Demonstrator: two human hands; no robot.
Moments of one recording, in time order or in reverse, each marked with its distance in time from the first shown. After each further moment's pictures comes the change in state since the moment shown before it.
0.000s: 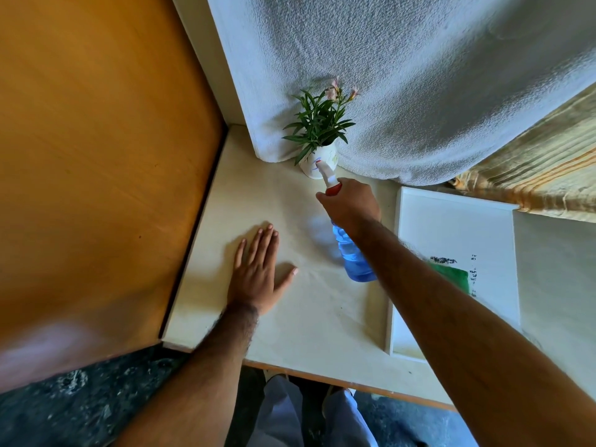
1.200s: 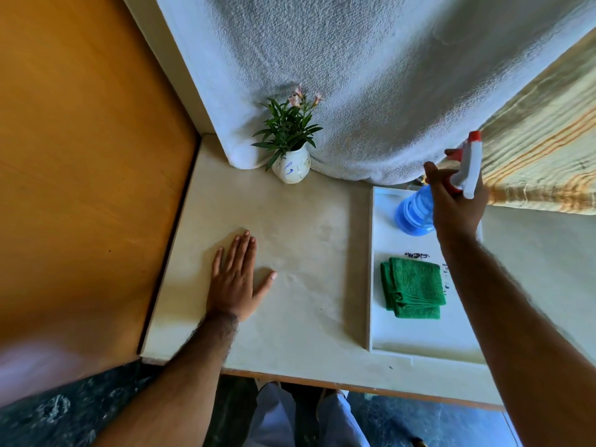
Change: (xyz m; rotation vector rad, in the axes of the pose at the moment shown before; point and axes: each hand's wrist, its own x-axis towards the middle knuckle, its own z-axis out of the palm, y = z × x) left_hand 0.001 0.003 -0.011 -0.013 -0.064 0.006; right_hand -0.001 0.146 -0.127 0.794 0.644 -0.266
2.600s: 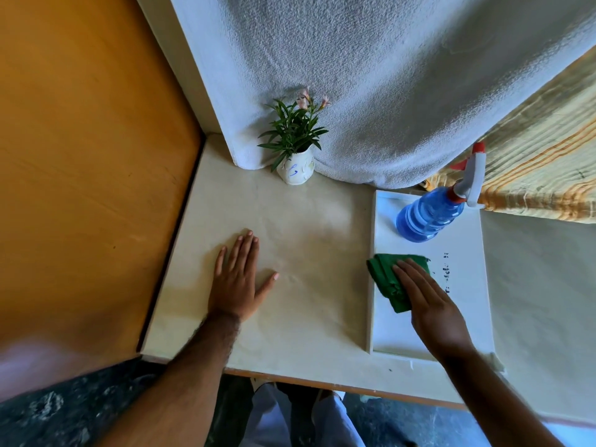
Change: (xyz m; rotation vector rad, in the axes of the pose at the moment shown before) left_hand 0.000 -0.002 0.011 -0.004 0.122 0.014; right_hand -0.145 0.048 -0.080 -0.892 -0.670 -0.521
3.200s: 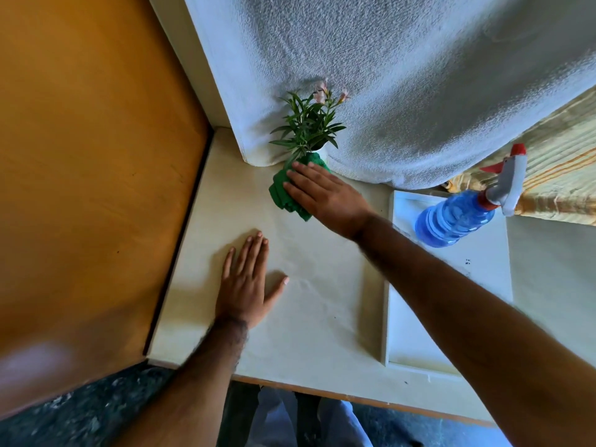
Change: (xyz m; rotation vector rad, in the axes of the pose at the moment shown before) left_hand 0.000 -0.002 0.000 0.015 -0.080 -0.014; right_hand 0.248 -0.098 0.048 -0.176 0.080 -0.710
